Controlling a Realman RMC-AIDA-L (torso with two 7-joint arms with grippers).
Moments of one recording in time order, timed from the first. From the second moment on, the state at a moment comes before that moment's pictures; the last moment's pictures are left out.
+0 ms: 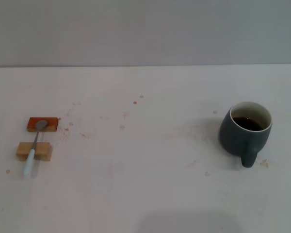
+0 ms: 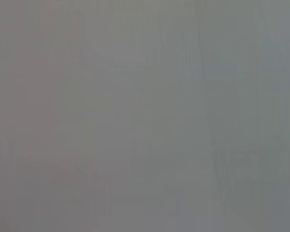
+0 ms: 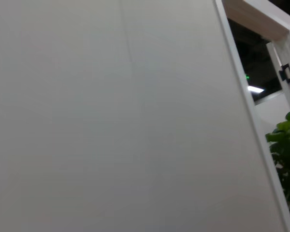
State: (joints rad) left arm -0.10 -2.07 -1.36 -0.18 2.71 1.43 -0.09; right arm 0.11 2.08 0.38 0.30 -1.19 -1.76 0.03
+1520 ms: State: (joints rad) left arm -0.13 -2.08 -1.34 -0.18 2.71 1.37 -0.13; right arm 0.48 2.08 0.41 0.09 -1.31 -1.02 0.02
